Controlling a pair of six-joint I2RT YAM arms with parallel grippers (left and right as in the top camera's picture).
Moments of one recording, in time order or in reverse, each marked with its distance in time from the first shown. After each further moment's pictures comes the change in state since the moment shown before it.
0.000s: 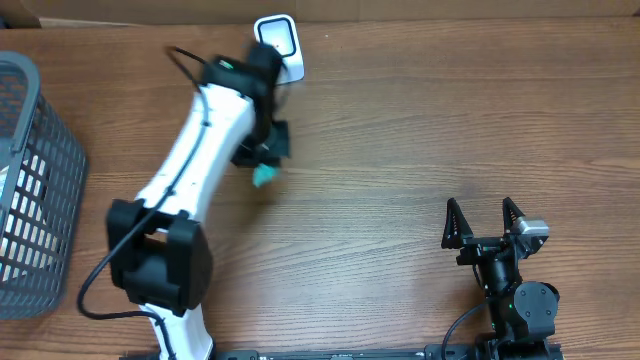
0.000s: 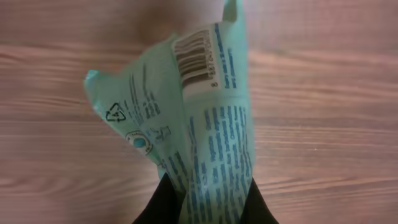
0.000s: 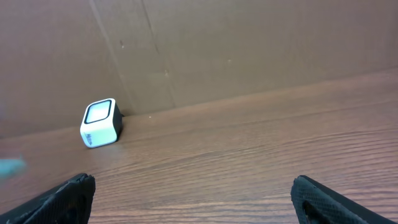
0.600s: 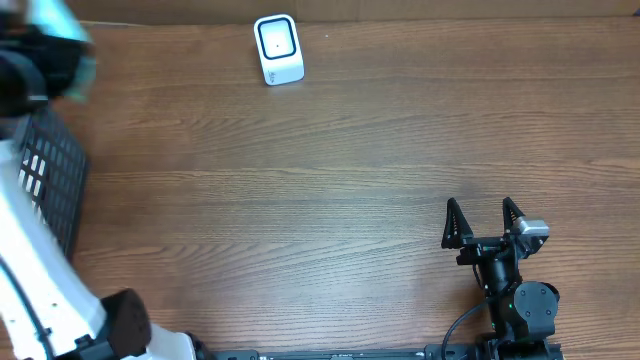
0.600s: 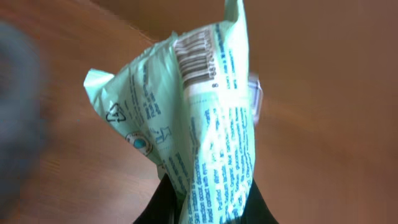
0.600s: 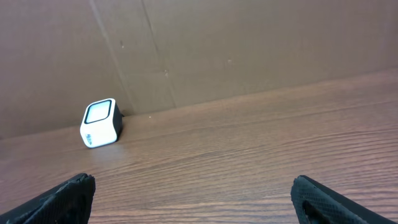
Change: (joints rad) left arm 0.645 -0.256 0.624 -0.153 0.296 0.187; right arm 0.000 0.000 0.000 0.000 0.000 0.001
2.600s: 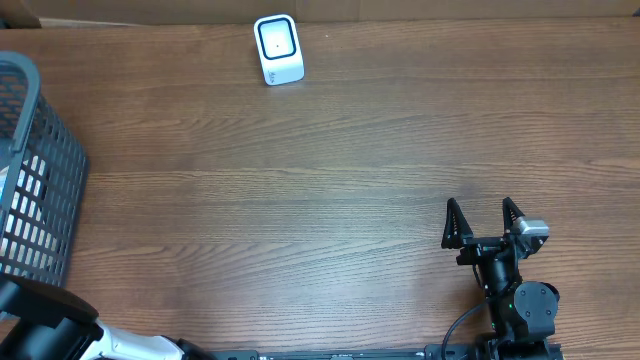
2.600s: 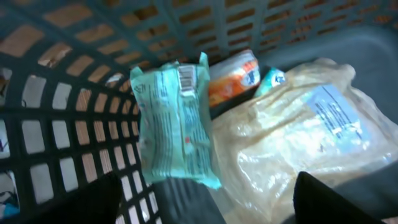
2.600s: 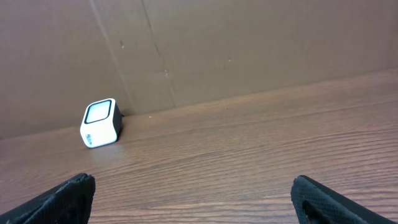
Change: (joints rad) left arm 0.682 0.132 -0.490 0.351 -0.594 0.021; right arm 0.000 0.000 0.000 0.000 0.000 0.000
